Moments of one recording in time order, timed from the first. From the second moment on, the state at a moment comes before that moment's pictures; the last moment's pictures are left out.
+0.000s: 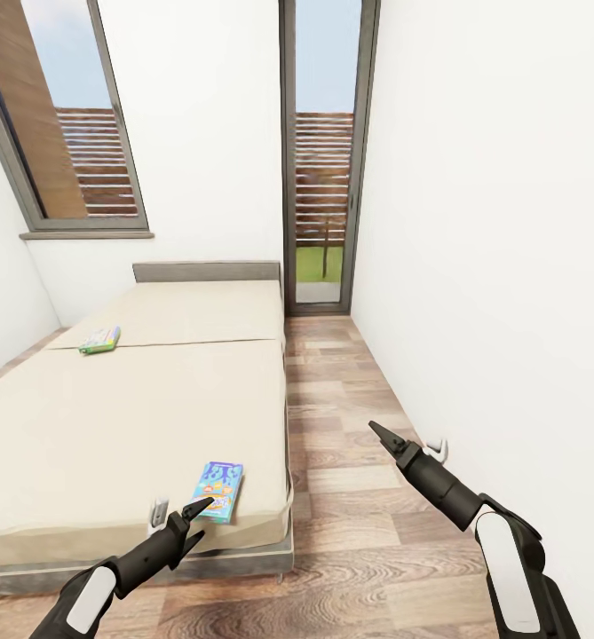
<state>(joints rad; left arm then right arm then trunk) -0.41 0.09 0.33 -0.61 0.68 0.67 -0.68 -0.26 0.08 -0.29 -1.48 -0.71 0.74 0.55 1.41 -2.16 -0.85</state>
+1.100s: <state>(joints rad) -0.41 0.09 0.34 -0.61 0.68 0.67 -0.68 -0.26 0.08 -0.29 -1.48 -0.71 0.74 0.55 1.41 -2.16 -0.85</state>
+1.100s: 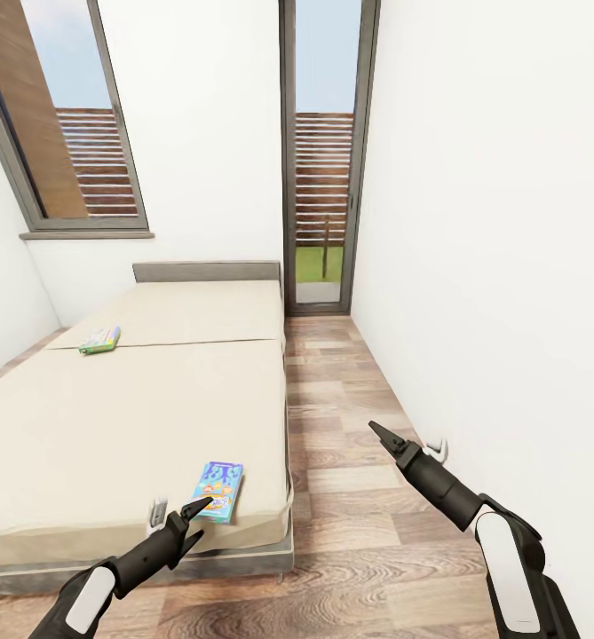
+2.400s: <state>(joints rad) -0.41 0.09 0.34 -0.61 0.68 0.67 -0.68 -0.26 0.08 -0.29 -1.48 -0.71 0.74 0.55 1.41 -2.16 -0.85</state>
